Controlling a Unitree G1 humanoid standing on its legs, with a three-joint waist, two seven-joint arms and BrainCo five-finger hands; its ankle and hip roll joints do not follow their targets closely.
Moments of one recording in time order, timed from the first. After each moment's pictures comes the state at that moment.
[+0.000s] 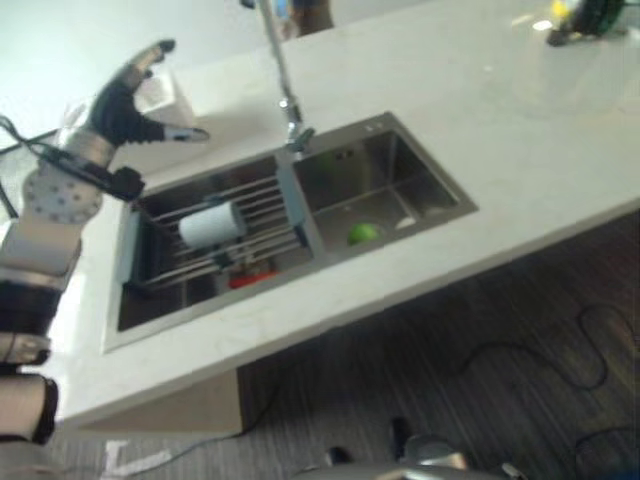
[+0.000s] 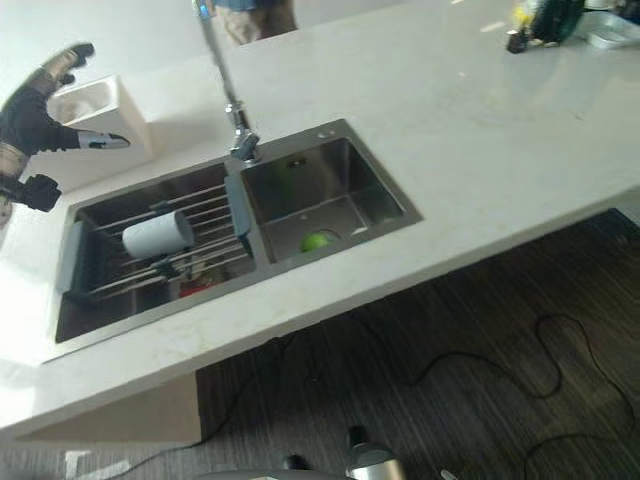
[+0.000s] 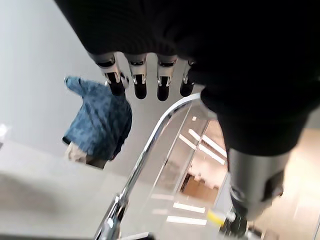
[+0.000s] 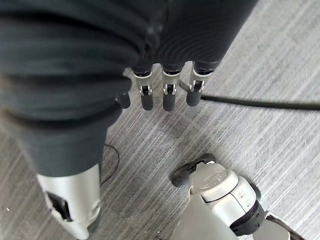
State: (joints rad) left arm -0.69 1.12 -0.24 0.32 -0.15 -0.13 -0.08; right arm 0.21 -0.37 -0.06 1.18 0.55 -0.02 0.21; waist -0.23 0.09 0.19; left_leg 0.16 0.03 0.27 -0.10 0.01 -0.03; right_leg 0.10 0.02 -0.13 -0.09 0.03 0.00
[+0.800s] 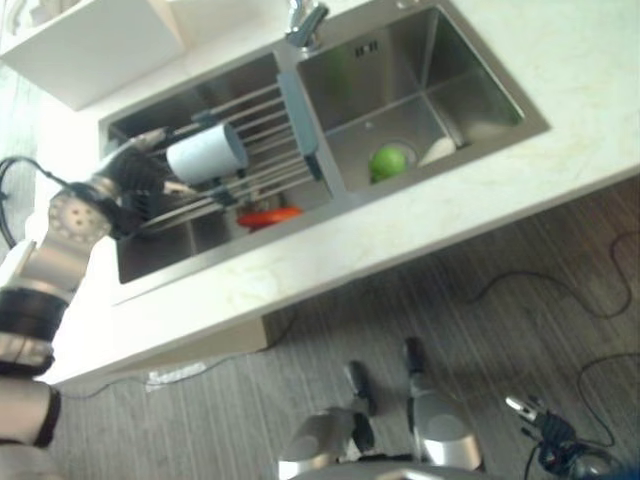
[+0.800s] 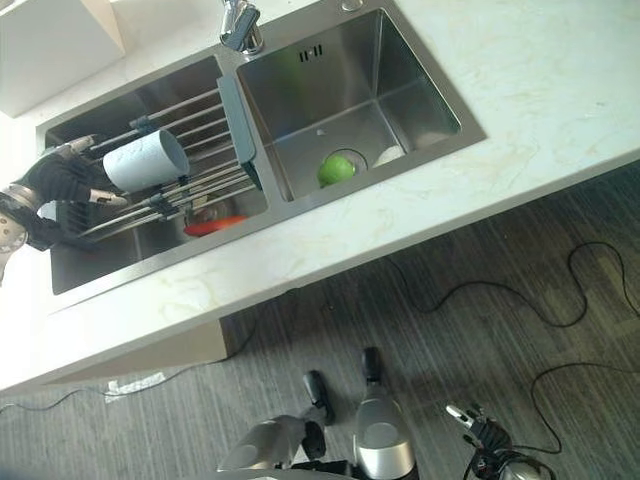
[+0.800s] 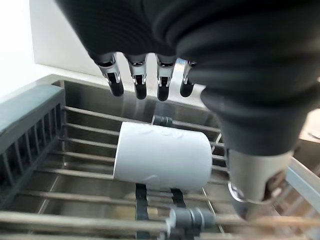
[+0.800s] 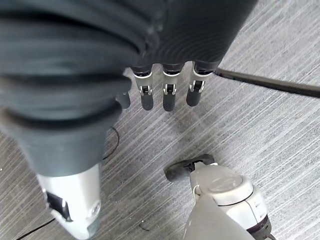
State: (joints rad) left arm -0.59 1.12 -0.22 0.45 -0.02 -0.02 -0.10; right arm 0.12 -0.48 -0.05 0.95 0.53 -0.03 0.23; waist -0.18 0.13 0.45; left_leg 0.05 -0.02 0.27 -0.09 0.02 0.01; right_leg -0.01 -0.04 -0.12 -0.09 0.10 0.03
